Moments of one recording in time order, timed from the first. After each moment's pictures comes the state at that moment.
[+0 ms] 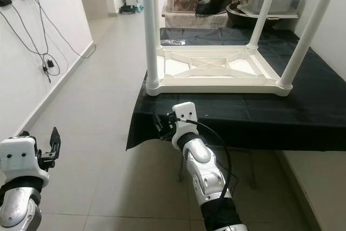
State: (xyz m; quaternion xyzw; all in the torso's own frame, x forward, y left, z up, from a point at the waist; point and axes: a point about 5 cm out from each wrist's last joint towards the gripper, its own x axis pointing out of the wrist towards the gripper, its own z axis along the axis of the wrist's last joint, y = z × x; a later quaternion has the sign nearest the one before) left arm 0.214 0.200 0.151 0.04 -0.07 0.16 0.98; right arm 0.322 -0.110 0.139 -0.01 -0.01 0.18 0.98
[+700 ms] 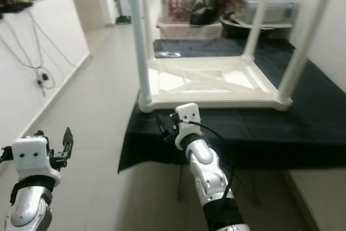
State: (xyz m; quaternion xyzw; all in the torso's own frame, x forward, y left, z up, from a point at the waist) left arm 0.215 0.189 0.151 0.03 -0.07 0.14 0.99; right arm 0.323 -0.106 0.133 -0.02 -0.01 0.18 0.98
